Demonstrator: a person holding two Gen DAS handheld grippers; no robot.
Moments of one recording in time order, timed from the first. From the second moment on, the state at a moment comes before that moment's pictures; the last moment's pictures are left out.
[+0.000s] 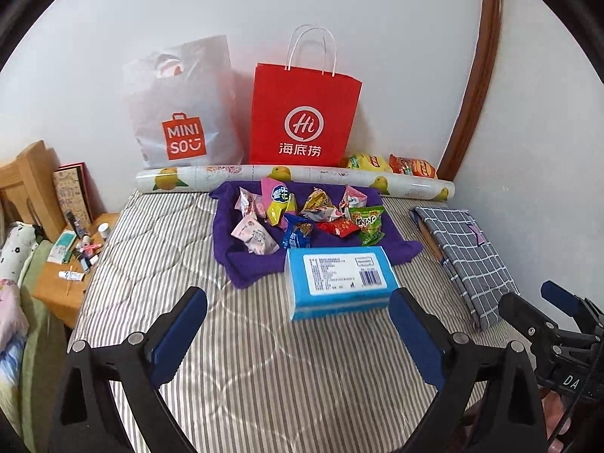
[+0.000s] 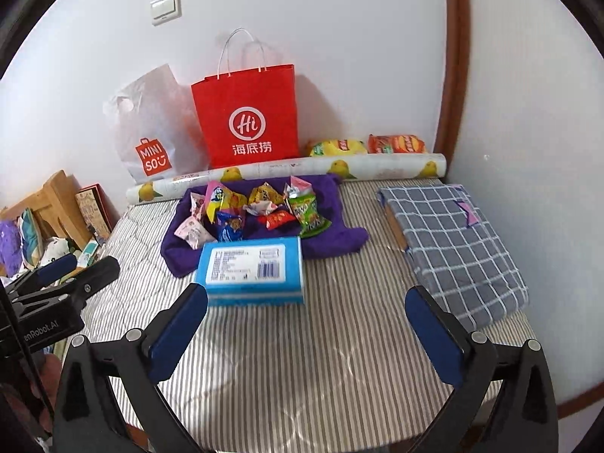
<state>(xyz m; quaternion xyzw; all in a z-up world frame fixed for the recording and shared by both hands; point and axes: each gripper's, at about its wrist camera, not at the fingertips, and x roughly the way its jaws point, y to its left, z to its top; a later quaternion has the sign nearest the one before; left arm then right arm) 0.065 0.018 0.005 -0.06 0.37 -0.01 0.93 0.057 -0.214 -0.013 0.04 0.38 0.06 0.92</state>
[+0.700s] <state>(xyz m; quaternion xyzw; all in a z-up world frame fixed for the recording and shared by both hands) 0.006 0.006 0.001 -0.04 0.36 -0.01 0.93 -0.008 -0.227 -0.015 0.04 0.37 0.04 0.93</state>
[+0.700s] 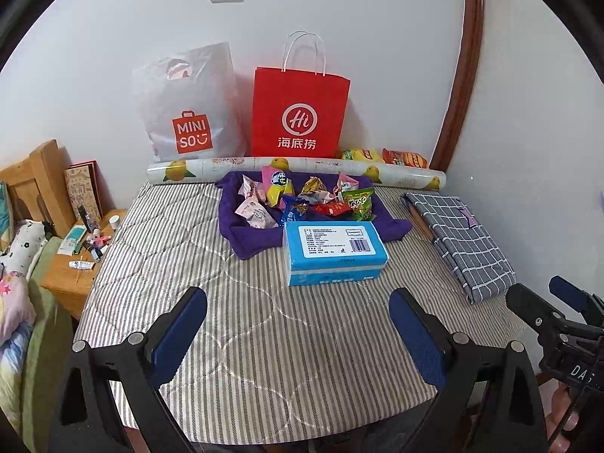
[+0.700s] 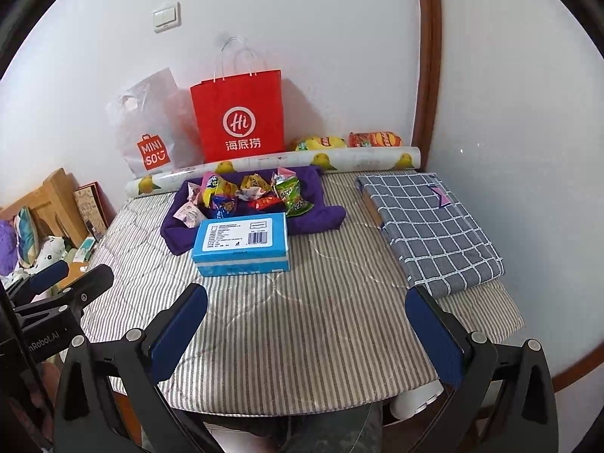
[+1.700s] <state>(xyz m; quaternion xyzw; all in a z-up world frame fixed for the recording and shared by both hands) 0.000 0.008 0.004 -0.05 0.35 -0.01 0.93 -0.019 -0.228 -0.011 0.05 0.36 0.04 0.93</state>
